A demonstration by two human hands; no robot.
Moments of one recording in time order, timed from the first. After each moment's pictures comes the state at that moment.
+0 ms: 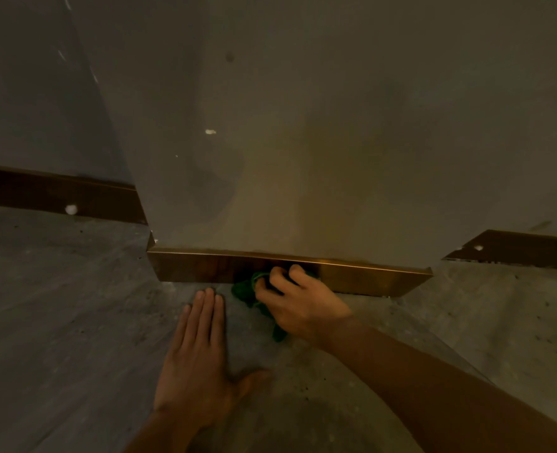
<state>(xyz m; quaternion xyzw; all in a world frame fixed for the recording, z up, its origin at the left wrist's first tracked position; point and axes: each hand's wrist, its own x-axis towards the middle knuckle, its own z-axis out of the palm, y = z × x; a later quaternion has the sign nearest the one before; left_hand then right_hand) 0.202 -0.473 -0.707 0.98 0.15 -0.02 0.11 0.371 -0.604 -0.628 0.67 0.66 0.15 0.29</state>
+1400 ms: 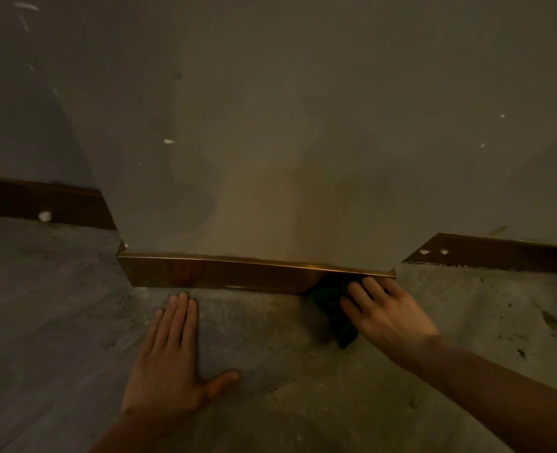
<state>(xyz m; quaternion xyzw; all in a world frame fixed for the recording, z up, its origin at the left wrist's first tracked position) 0.202 -0.474 -0.698 0.98 0.16 -0.02 0.15 0.402 -0.747 -0.570 0.81 0.51 0.03 0.30</state>
